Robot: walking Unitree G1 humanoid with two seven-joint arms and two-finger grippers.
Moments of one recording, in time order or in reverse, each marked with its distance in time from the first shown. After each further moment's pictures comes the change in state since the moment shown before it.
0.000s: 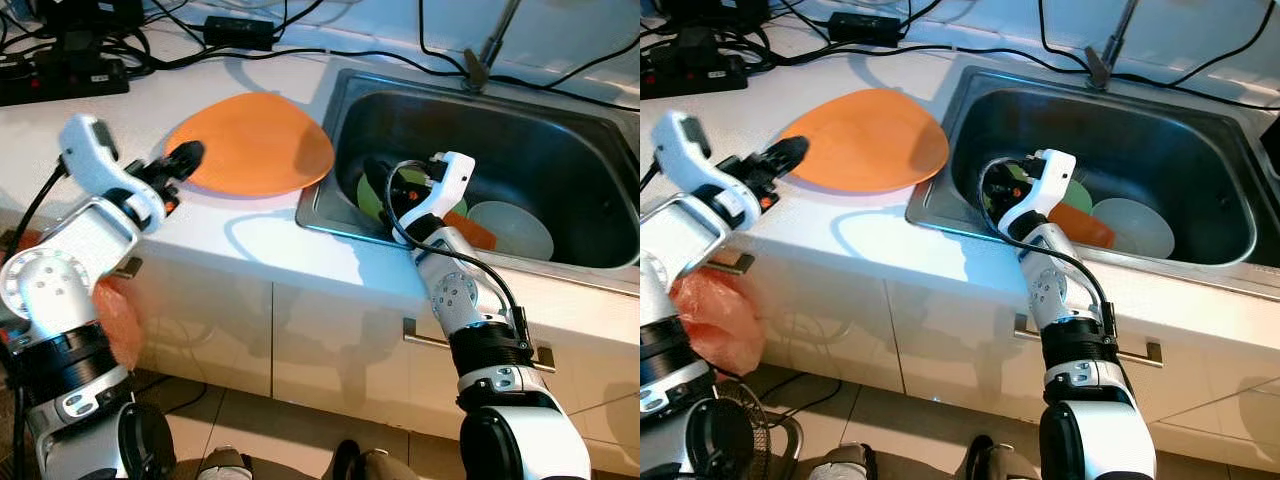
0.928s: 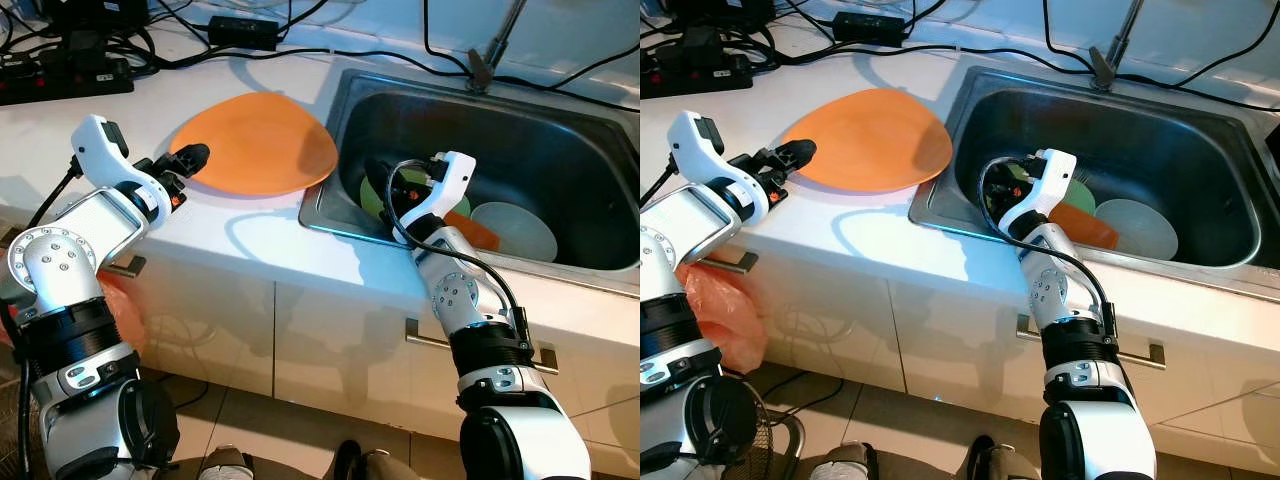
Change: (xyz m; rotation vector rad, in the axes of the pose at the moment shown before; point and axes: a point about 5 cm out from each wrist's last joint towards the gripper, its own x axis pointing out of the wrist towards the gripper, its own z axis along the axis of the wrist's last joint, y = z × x) left arm 0.017 -0.002 0.000 -0.052 0.073 0.043; right arm 0.000 0.000 0.000 0.002 -0.001 -0.002
